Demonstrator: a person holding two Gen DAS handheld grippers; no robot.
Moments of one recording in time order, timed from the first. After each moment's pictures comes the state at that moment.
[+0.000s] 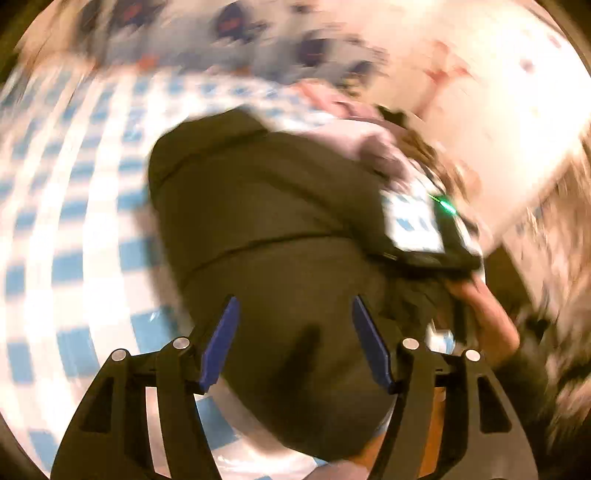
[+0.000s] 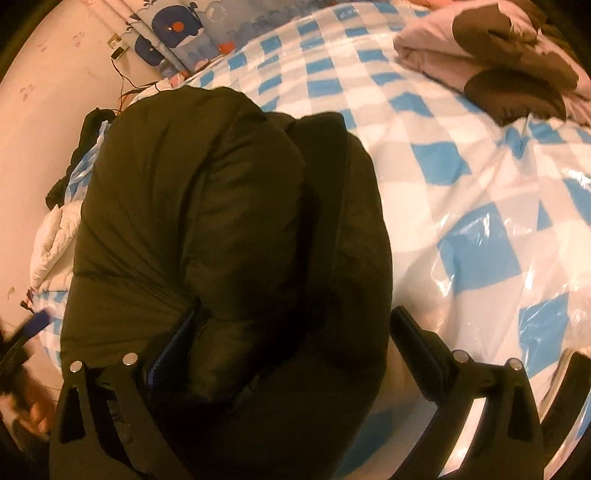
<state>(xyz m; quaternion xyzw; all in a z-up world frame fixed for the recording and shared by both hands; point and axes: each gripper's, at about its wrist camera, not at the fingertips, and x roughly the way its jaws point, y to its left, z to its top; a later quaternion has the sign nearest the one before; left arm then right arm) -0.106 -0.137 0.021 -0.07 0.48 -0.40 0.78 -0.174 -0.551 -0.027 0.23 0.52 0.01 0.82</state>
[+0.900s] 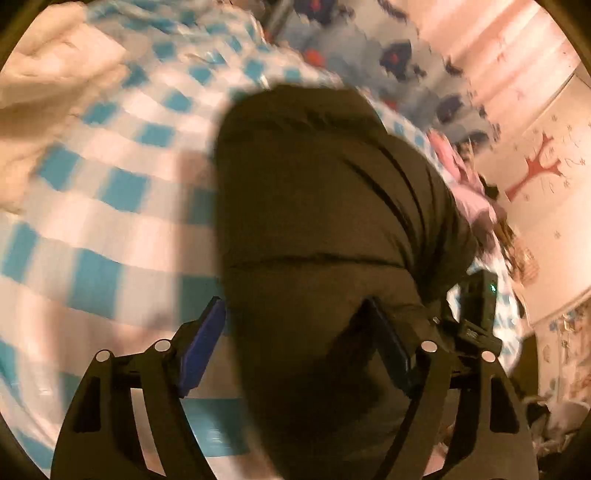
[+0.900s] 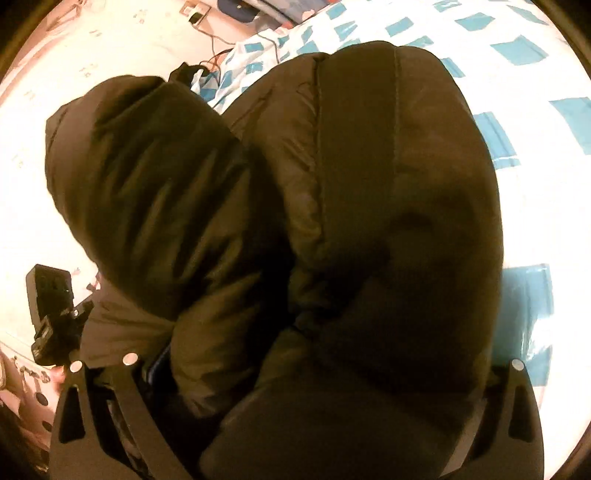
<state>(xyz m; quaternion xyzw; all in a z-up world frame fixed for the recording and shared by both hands) -0.060 0.085 0.005 -0.14 0.48 -0.22 0.84 -0.091 -0.308 -0.088 0.31 0.48 0.20 0.79</state>
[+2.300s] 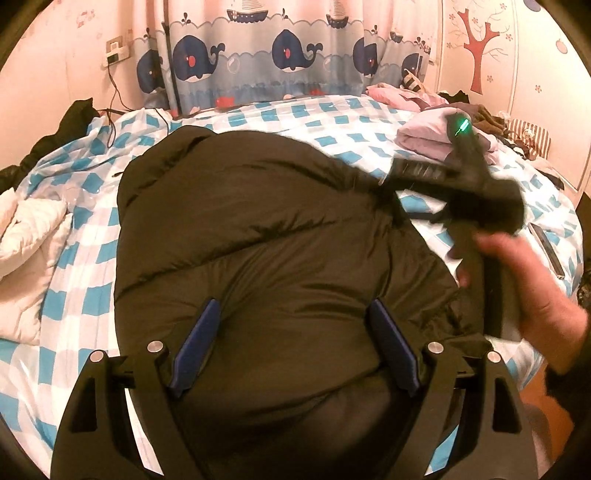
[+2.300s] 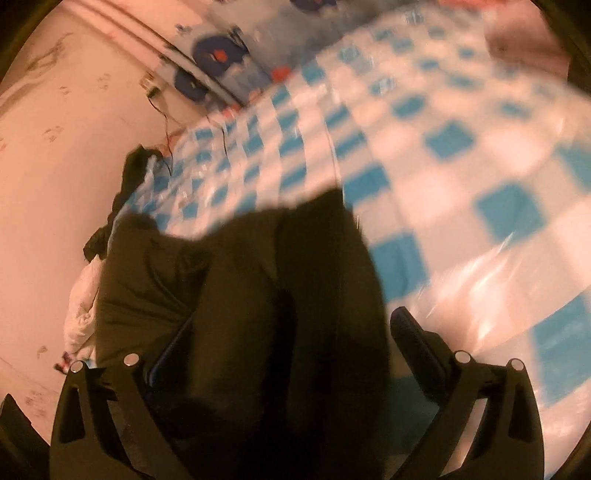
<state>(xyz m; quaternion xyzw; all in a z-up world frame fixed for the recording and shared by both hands) -0.131 -0.059 0.013 0.12 0.37 -0.27 0.88 -0.070 -0.351 -0.029 0.31 0.37 0.03 0.87</state>
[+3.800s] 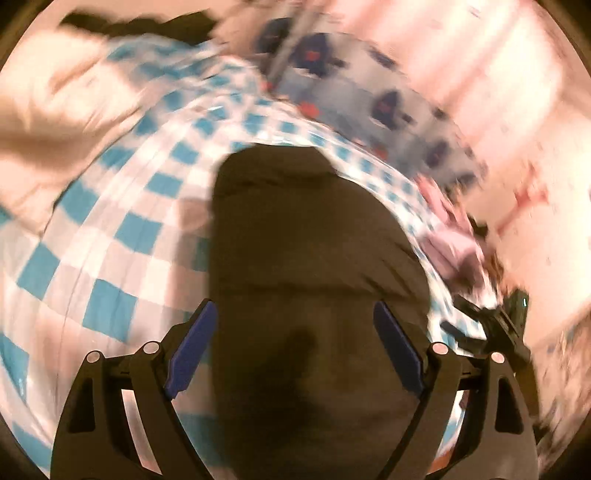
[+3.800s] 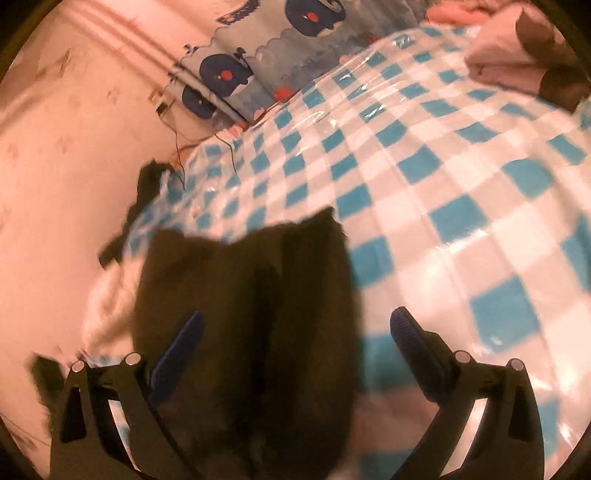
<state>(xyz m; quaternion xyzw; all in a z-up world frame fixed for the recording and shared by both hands) -0.064 0.091 0.023 -0.20 0.42 -0.21 0.86 -0.106 -0.371 0.001 0.35 0.38 0.03 0.86</state>
